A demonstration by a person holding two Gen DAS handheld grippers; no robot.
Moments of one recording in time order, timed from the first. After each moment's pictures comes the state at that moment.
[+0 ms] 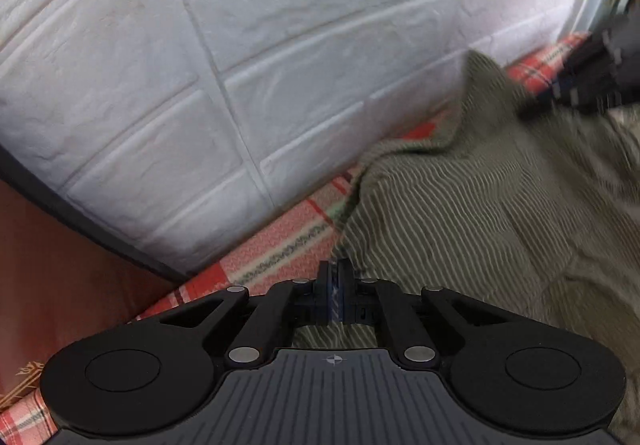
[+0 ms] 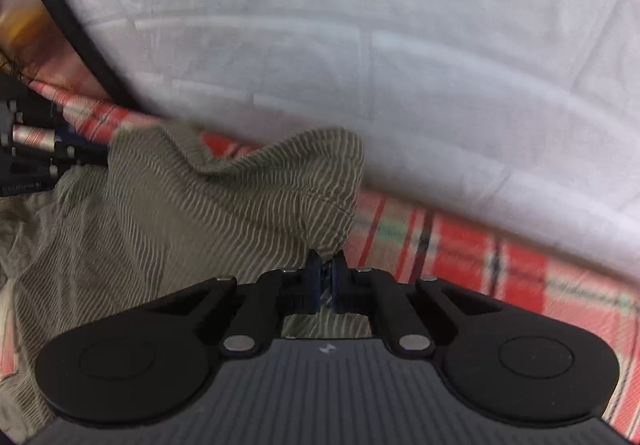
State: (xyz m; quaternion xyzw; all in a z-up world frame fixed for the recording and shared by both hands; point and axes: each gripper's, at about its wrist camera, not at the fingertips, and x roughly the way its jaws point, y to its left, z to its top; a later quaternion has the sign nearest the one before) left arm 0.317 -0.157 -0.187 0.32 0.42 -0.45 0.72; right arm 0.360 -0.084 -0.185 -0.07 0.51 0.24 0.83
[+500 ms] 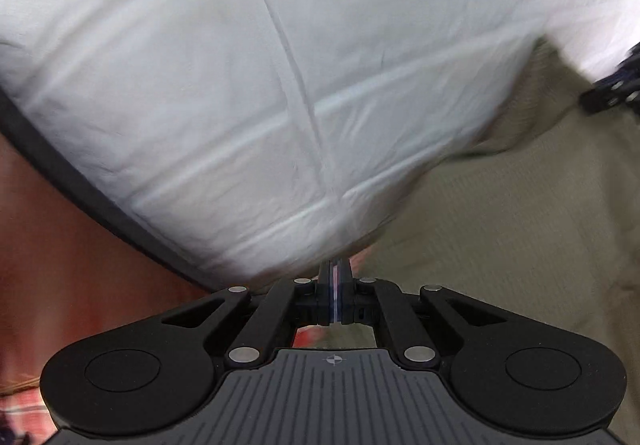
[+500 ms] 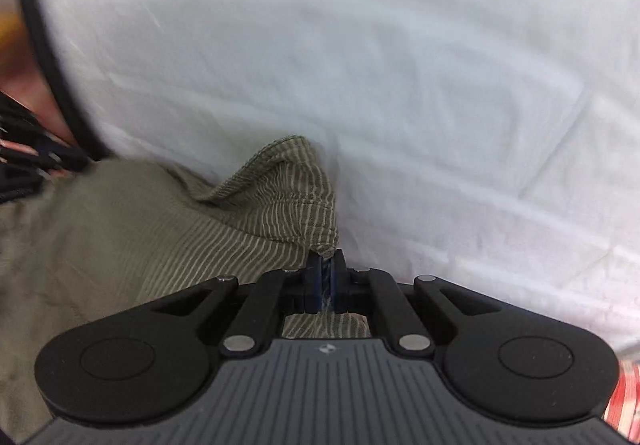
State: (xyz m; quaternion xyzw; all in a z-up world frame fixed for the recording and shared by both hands) left arm 0.332 -0.163 -0.207 0.33 0.39 -0.35 0.79; right arm 0.377 -0.074 -0.196 -0.12 0.46 0.16 0.86
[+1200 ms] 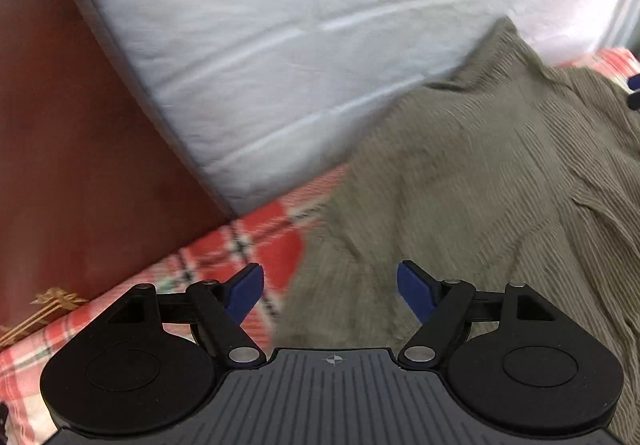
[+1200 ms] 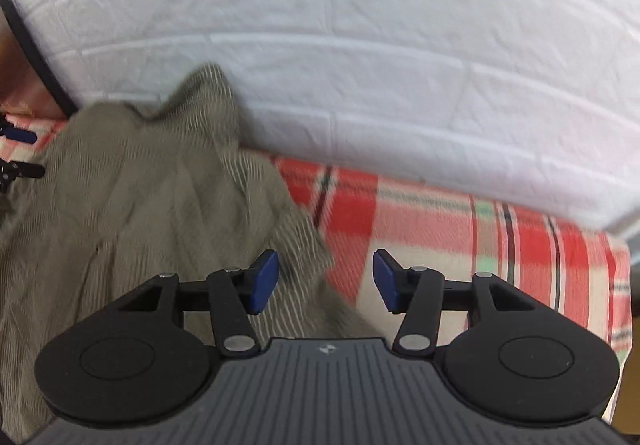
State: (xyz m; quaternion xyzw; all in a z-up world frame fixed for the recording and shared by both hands) left arm 0.328 -0.106 -0.202 0.31 0.44 -0.41 0.74; right arm 0.304 -0.191 -0.178 -0.05 0.51 0.14 0.85
